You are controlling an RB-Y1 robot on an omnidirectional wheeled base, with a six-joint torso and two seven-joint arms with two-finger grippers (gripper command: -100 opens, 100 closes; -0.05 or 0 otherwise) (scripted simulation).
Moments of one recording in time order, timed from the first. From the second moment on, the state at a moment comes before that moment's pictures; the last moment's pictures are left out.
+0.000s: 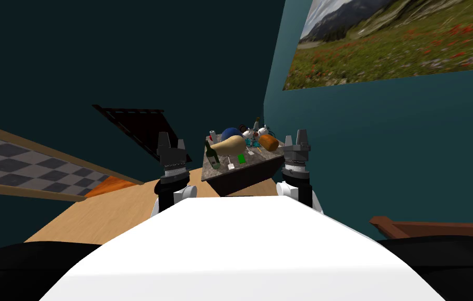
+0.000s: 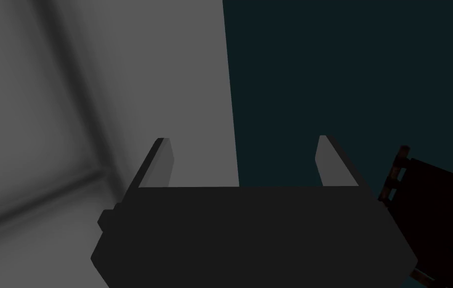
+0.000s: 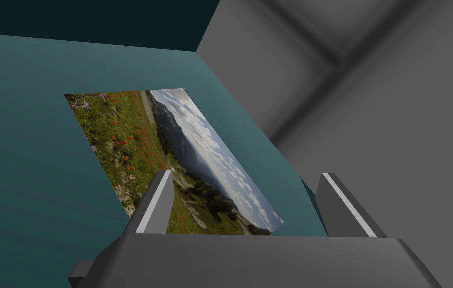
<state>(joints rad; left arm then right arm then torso) 0.49 -0.02 0.04 -2.40 -0.06 -0.43 -0.05 0.46 -0.03 -0.02 -2.32 0.04 -0.51 0.08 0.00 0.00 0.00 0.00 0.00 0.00</state>
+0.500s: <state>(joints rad) 0.49 0.10 0.05 -2.41 -0.03 -0.39 -0.06 0.46 -0.03 -0.02 -2.32 0.04 -0.51 0.08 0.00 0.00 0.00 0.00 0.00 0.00</state>
